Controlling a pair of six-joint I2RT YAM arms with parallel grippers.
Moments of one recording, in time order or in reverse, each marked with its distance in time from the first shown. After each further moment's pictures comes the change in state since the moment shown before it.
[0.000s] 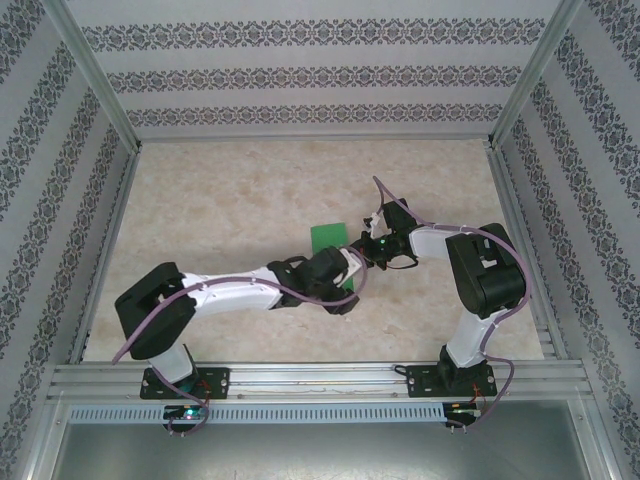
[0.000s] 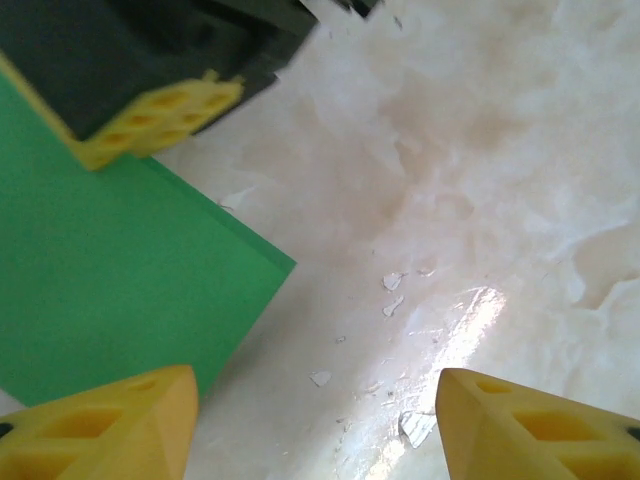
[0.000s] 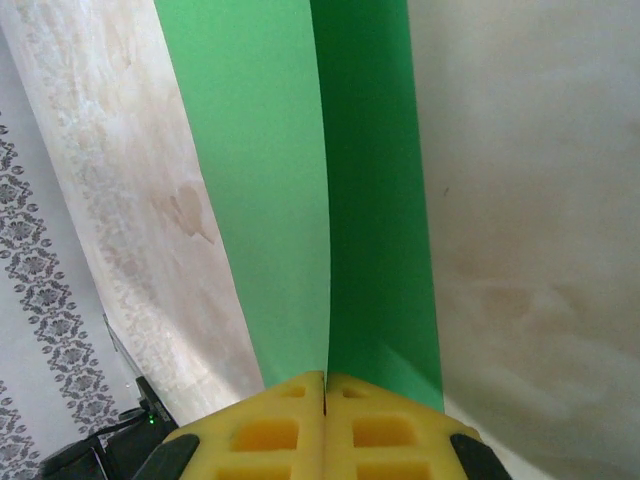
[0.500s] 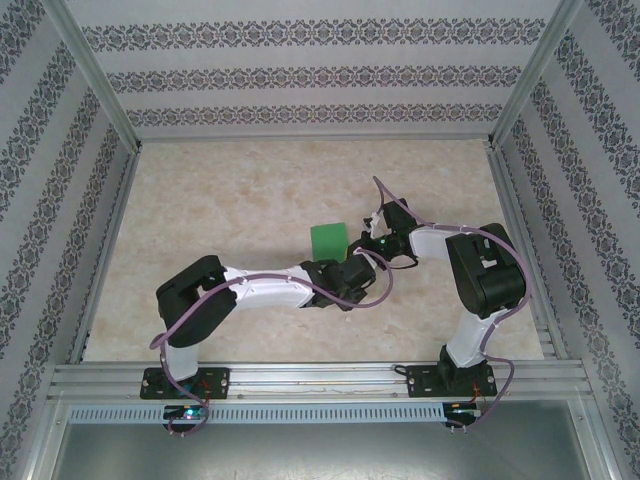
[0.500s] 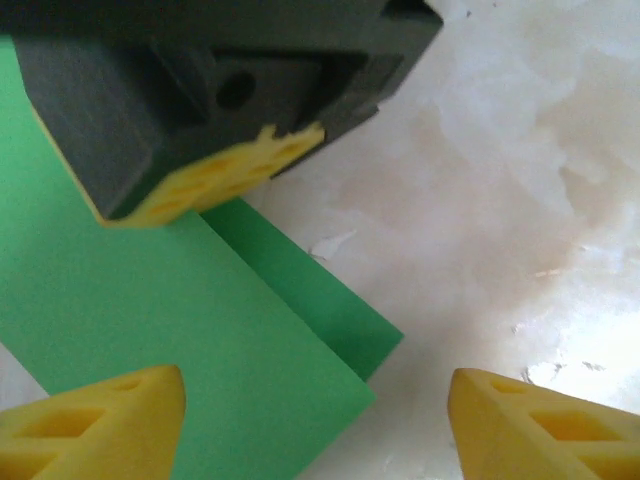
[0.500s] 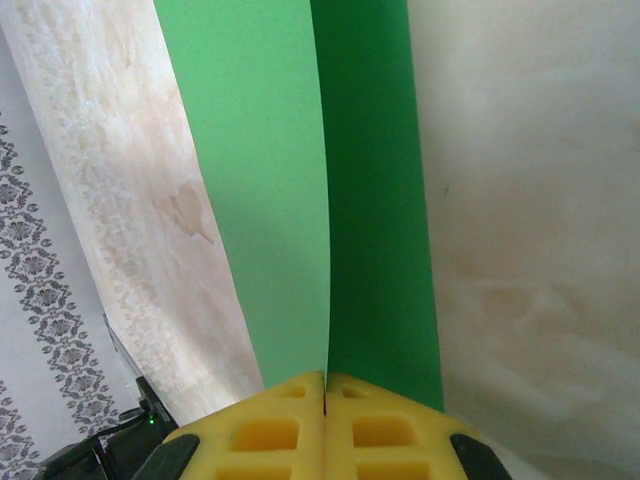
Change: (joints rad) left arm -0.050 0.203 0.196 -0.123 -0.295 0.017; right arm 0.000 0.000 0.000 0.000 0.000 0.000
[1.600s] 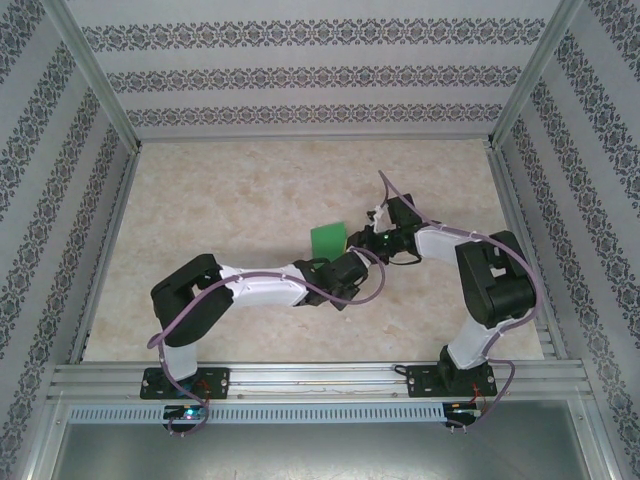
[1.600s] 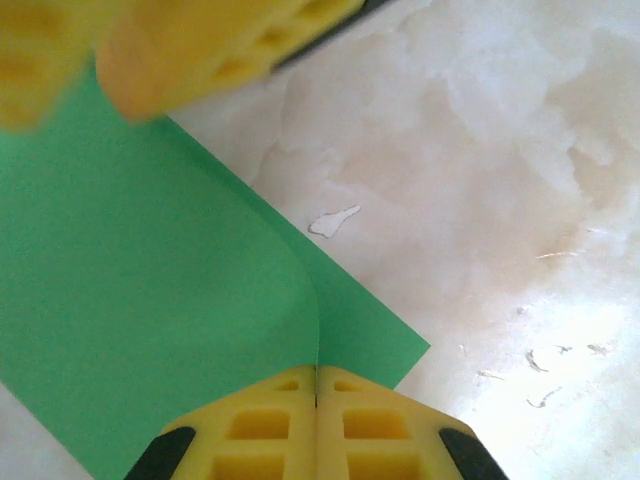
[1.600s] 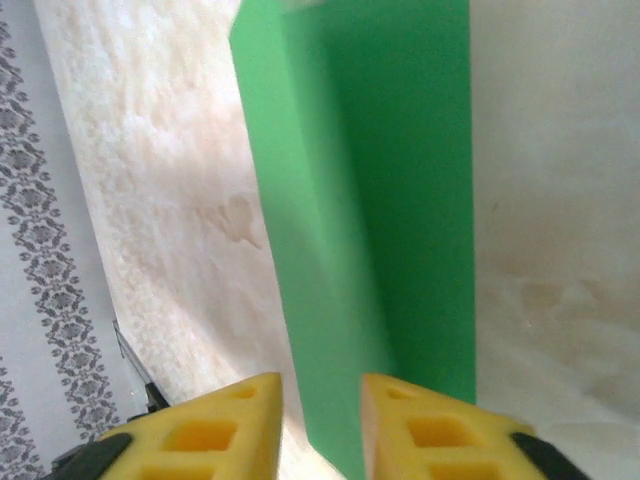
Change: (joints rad) left arm 0.046 -0.040 -0.079 0.060 0.112 -0.042; right arm -0.023 -0.089 0.000 -0.008 0.014 -0.009
